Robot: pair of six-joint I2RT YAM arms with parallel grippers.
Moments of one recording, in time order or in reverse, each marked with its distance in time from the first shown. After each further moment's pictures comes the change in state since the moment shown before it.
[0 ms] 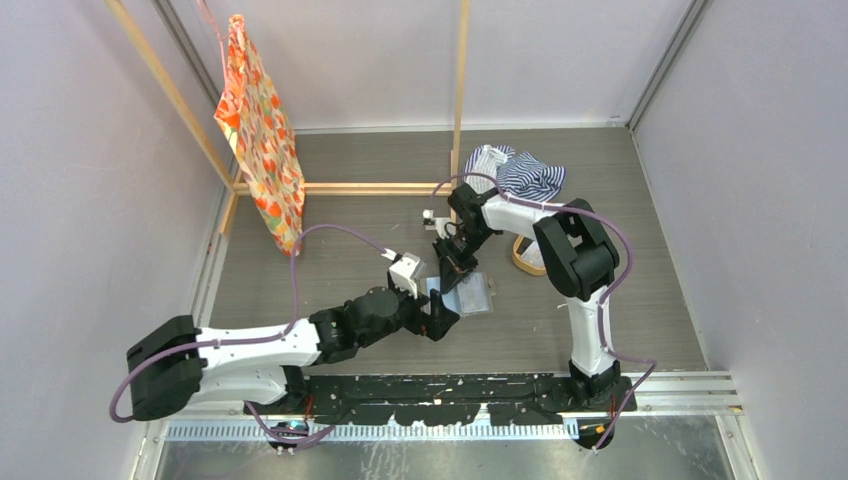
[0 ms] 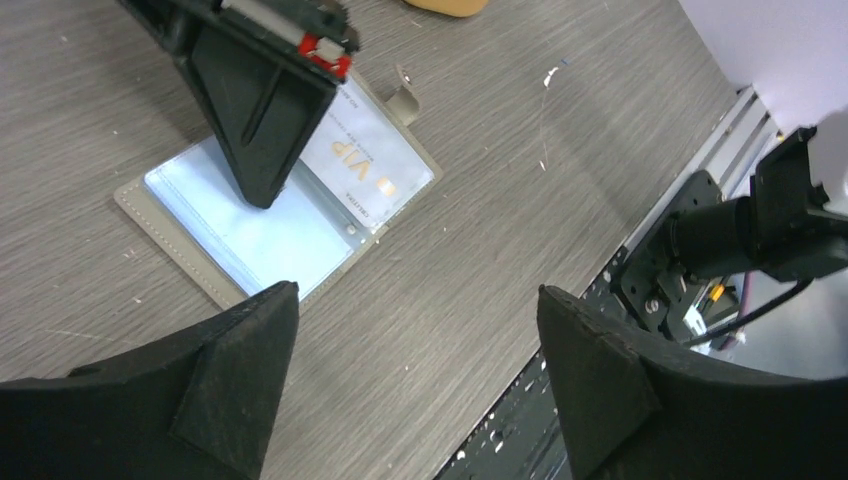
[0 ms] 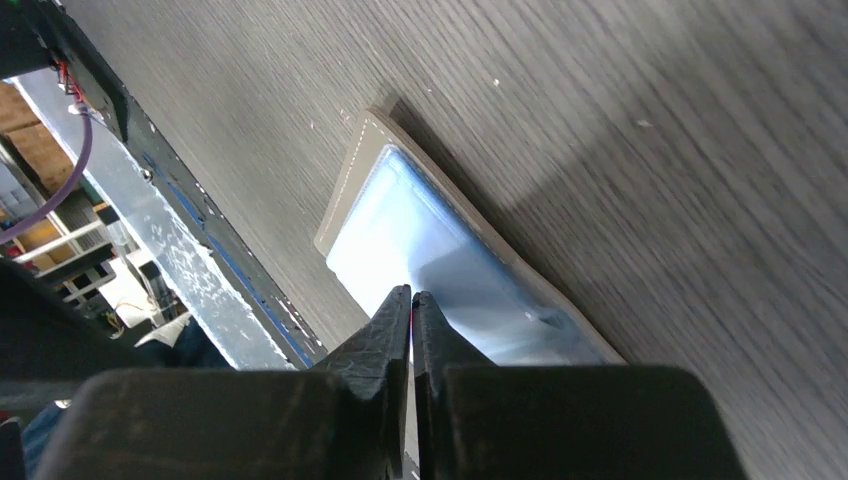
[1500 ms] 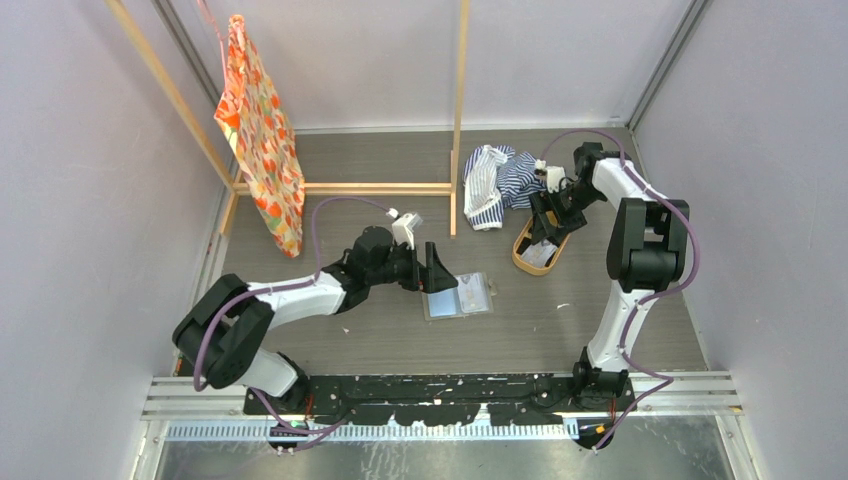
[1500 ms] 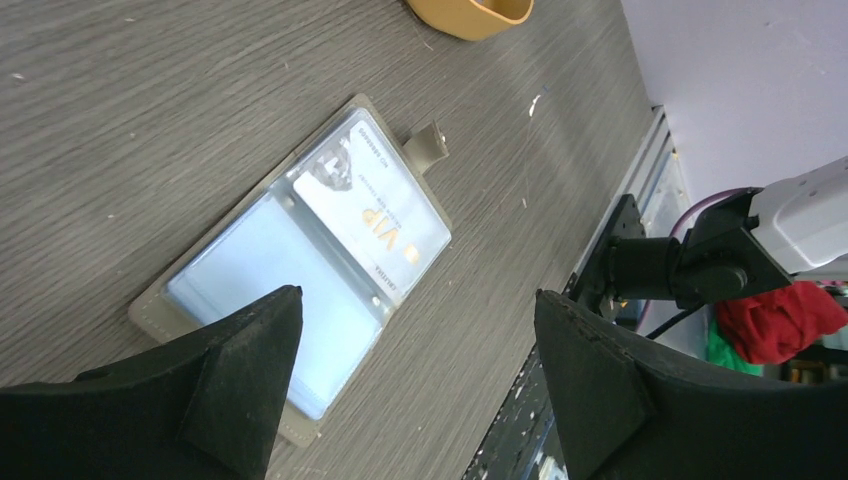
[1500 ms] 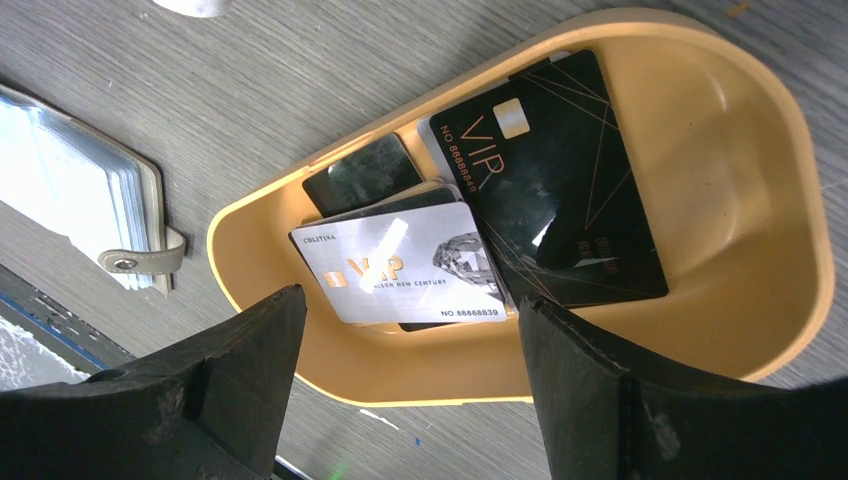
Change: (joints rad) left arm 0.462 0.385 0.161 0.129 0.668 -0.104; right arm -0.619 -0.093 0.109 -0.222 0.276 -0.450
